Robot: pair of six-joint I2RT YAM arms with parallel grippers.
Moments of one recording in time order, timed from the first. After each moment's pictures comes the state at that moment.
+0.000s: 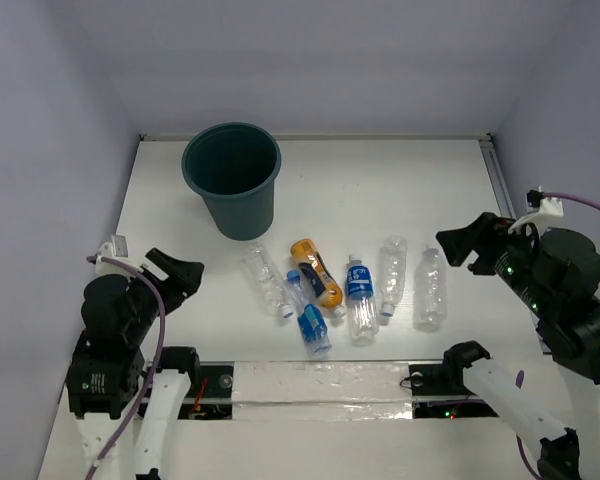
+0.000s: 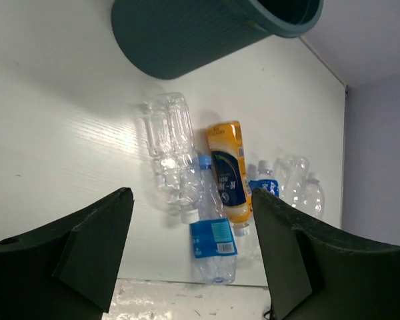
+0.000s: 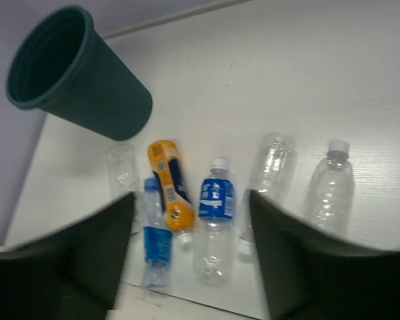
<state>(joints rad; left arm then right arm) -0.03 0.40 1.03 -1.06 0.10 -0.71 0.34 0.64 1.31 -0.95 0.03 0.47</state>
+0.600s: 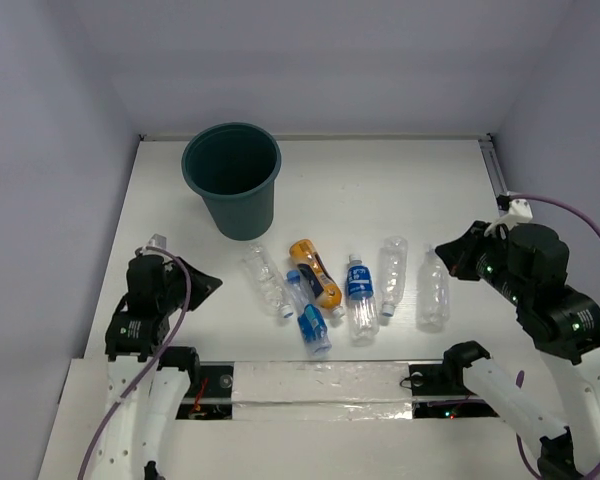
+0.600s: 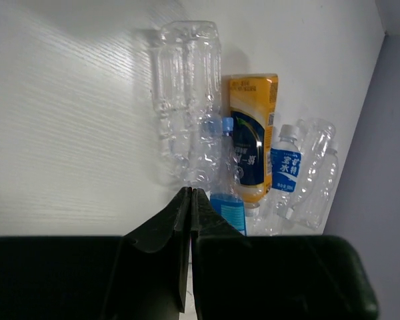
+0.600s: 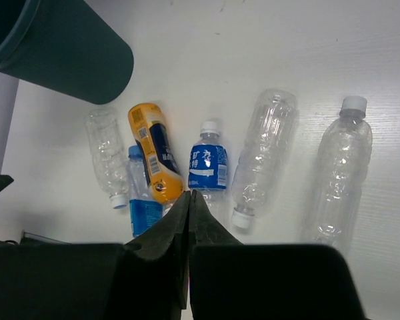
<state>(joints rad) -0.03 0.47 0.65 -0.87 0.29 -0.82 0.34 0.65 1.19 -0.97 -0.01 0.49</state>
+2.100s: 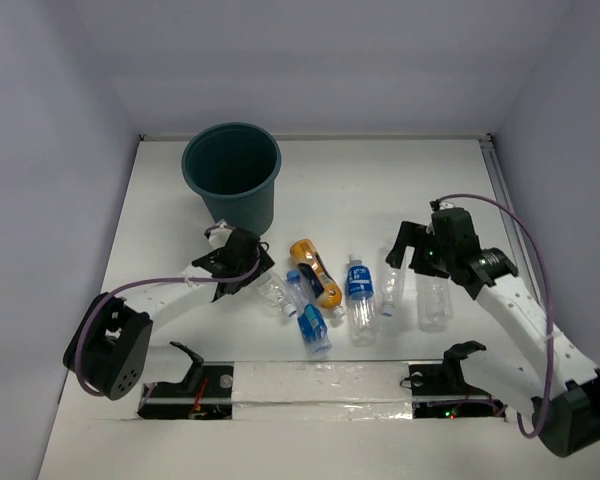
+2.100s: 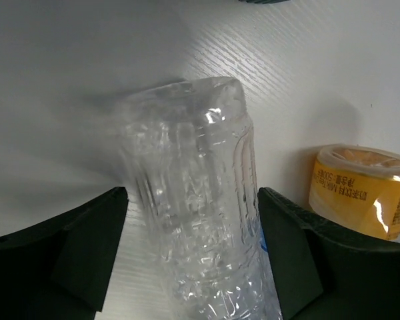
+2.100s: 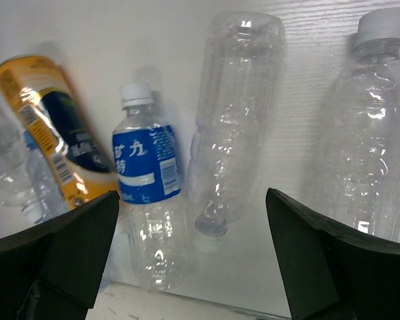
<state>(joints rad) -0.56 1.28 0.59 -0.25 -0.29 -1.07 0.34 0.93 0.82 -0.69 -0.04 0.52</state>
